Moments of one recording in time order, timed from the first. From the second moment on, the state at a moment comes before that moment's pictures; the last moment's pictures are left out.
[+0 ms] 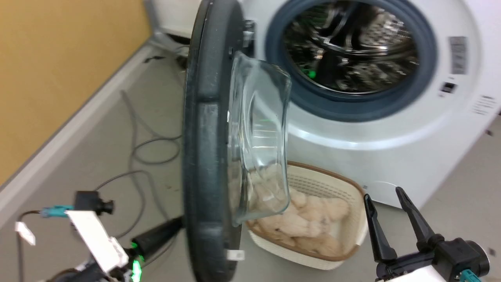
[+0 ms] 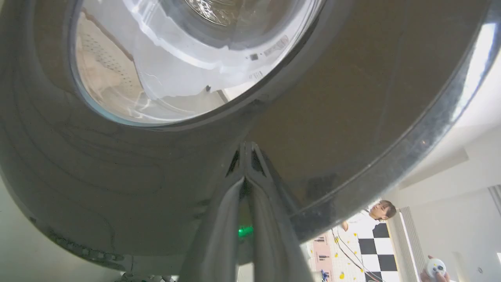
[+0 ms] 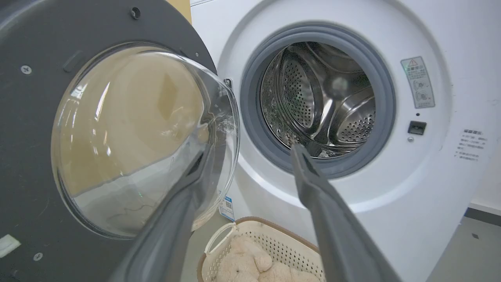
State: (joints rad) left arm -0.08 0.07 0.22 -0.08 -1.42 -0.01 1.10; right arm 0.07 -0.05 0.08 -0.04 0.09 0.13 -0.26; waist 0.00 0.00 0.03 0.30
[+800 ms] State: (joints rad) left arm -0.10 0.05 -0.15 0.02 -1.50 -0.12 0.60; right arm 0.05 -0.05 0.07 -0.05 0.09 0.13 -0.26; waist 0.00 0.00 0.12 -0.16
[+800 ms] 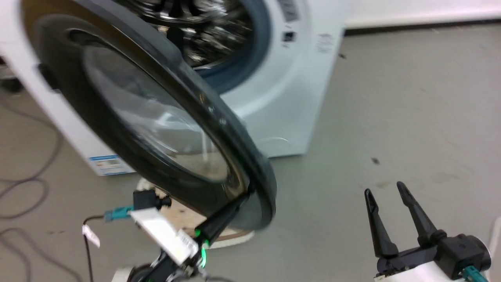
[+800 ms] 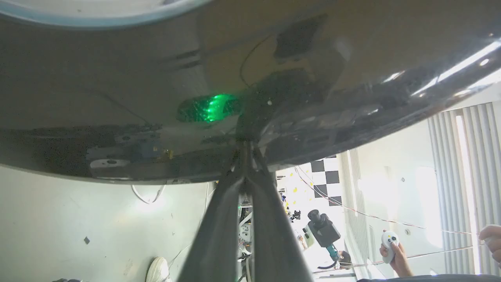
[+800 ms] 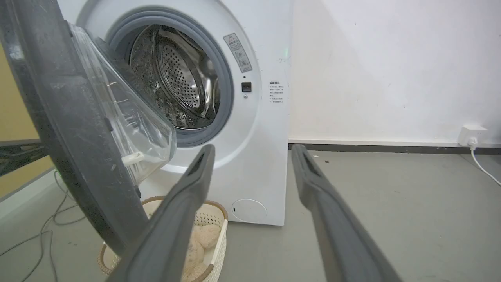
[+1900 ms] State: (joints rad) left arm -0.47 0.08 -0.29 0.31 -1.44 -0.13 0.14; right arm 0.01 -0.05 0.07 -0.05 0.15 0.13 -0.26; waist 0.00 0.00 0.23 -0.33
